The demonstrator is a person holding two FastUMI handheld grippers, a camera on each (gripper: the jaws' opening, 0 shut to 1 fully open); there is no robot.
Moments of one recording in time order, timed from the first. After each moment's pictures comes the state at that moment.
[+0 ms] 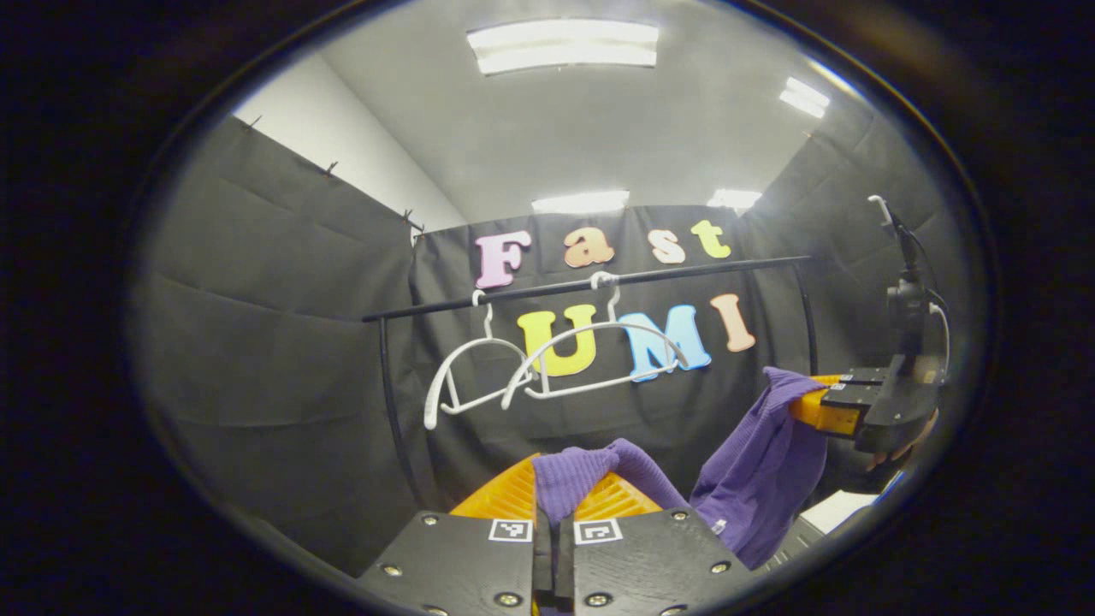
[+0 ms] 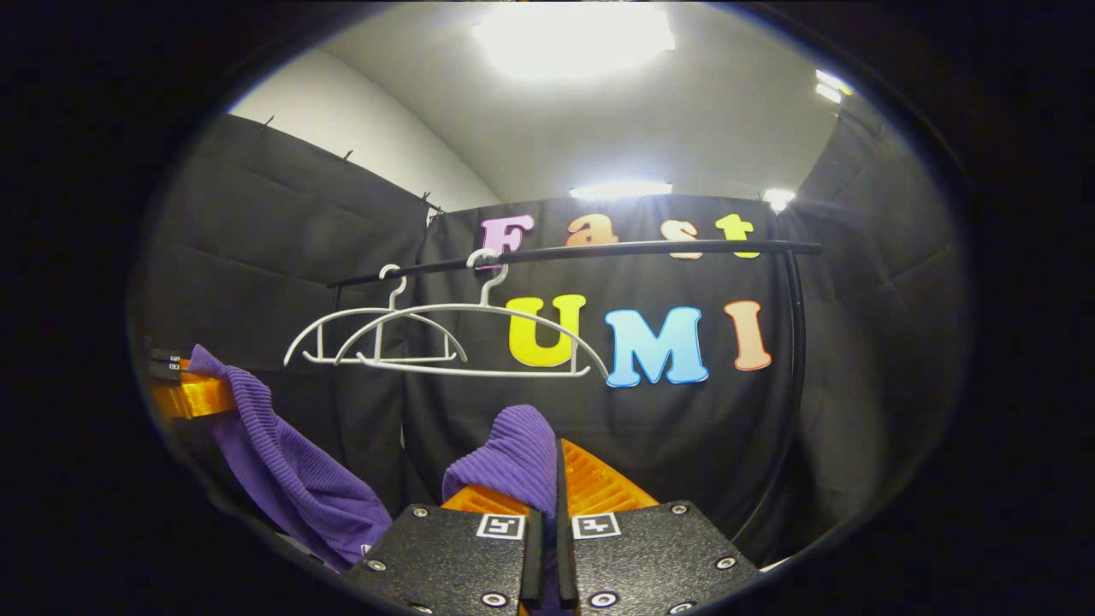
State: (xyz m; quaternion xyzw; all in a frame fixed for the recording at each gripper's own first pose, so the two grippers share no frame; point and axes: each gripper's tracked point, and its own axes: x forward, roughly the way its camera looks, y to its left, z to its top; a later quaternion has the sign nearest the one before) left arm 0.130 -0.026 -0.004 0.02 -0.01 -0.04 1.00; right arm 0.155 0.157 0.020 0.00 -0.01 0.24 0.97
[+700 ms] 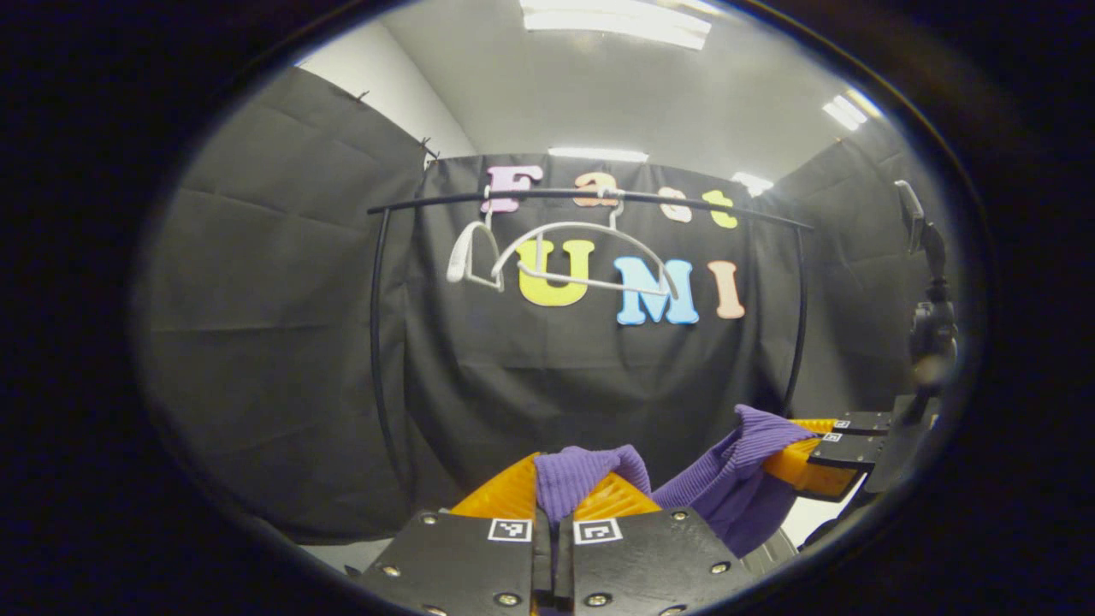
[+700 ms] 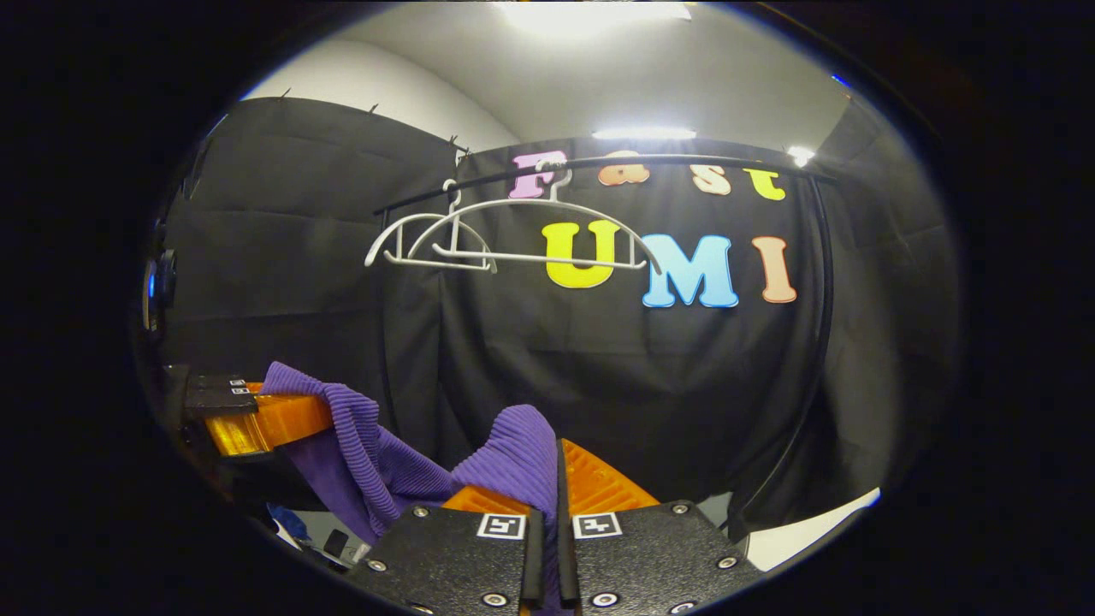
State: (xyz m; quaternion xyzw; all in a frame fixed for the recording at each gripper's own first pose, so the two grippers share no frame) left arm 0.113 -0.041 -0.140 -0.05 0.11 -0.04 0.99; right arm 0.078 0.191 -0.099 -0.03 0.11 0.27 0.96
